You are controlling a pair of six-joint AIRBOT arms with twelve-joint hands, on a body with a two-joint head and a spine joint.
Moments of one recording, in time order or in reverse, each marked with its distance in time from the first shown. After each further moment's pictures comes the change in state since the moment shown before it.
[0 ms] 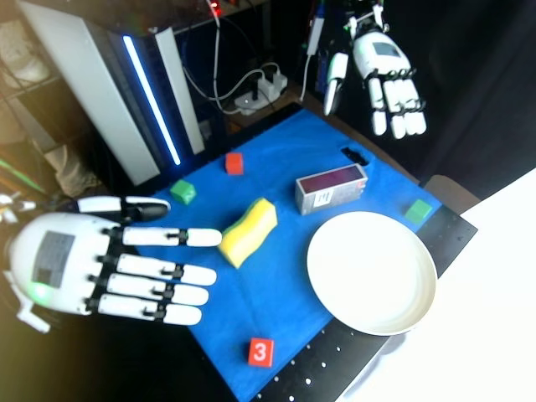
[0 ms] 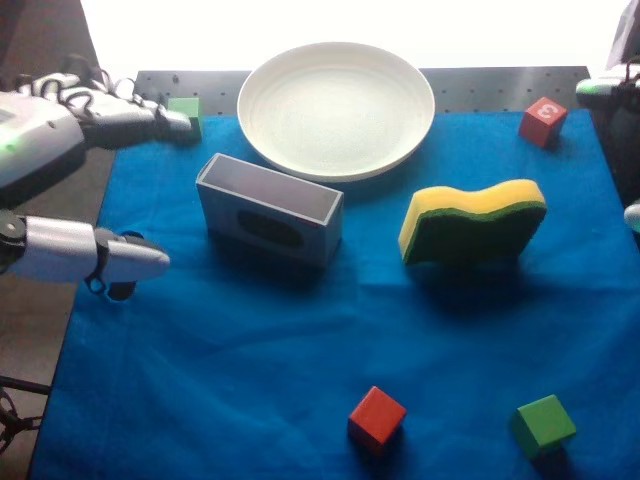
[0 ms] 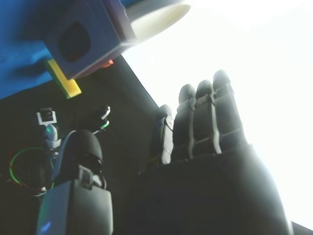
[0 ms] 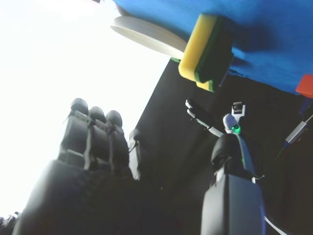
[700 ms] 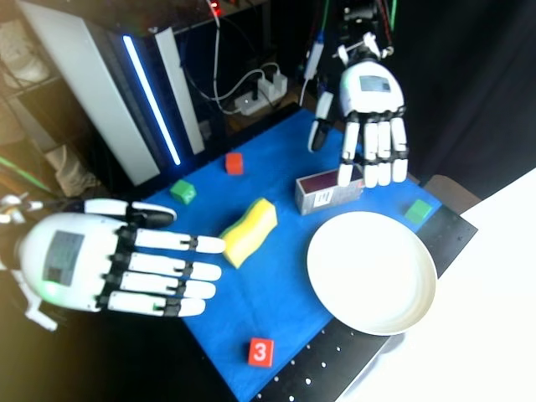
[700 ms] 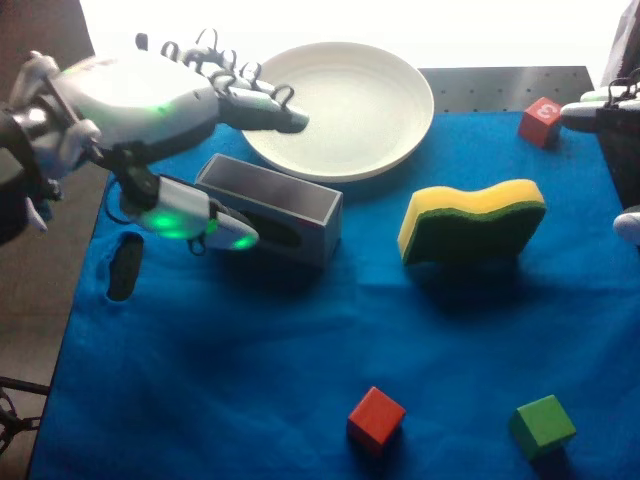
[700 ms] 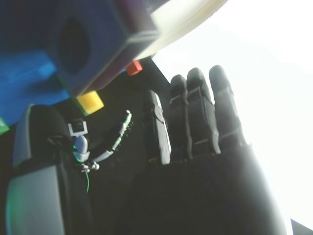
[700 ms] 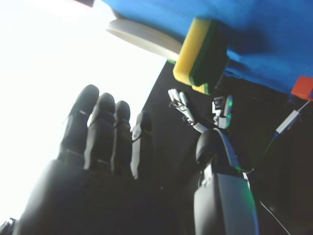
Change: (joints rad) left arm -0.280 -0.234 0.161 0.247 0.327 -0.002; right arm 0.000 -0.022 0.009 -0.016 -0.006 0.000
